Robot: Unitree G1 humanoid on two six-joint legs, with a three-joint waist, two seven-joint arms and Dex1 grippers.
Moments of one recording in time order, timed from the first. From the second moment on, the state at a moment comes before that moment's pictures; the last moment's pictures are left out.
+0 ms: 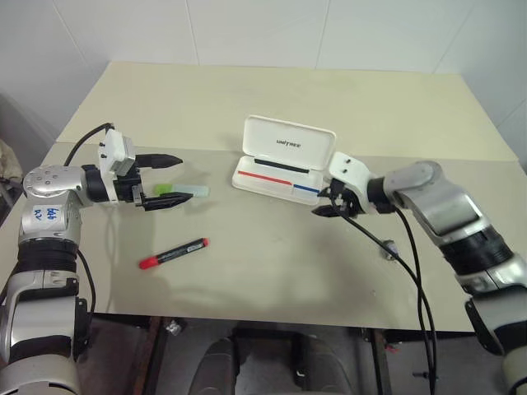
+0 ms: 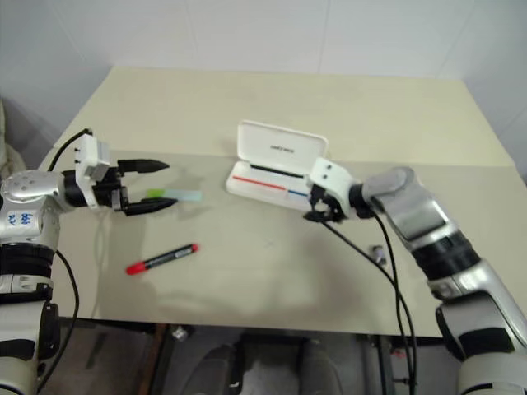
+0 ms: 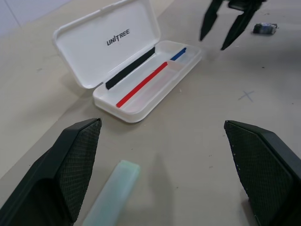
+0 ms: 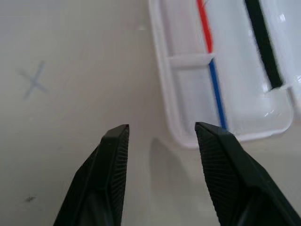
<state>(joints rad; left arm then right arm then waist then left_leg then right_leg) -0.77 0.76 0.10 0.58 -0.32 0.04 -1.33 -0.94 -0.71 0.44 0.20 0.13 0.64 1.02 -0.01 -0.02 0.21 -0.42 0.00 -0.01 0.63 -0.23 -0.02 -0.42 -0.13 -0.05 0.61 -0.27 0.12</state>
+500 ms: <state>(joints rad) -0.69 0.76 0.12 0.47 -0.33 0.08 -1.30 -1.04 -0.55 0.47 0.48 -0.05 0.48 1.11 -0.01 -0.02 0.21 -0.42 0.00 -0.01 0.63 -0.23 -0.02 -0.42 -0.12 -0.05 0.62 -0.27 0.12</state>
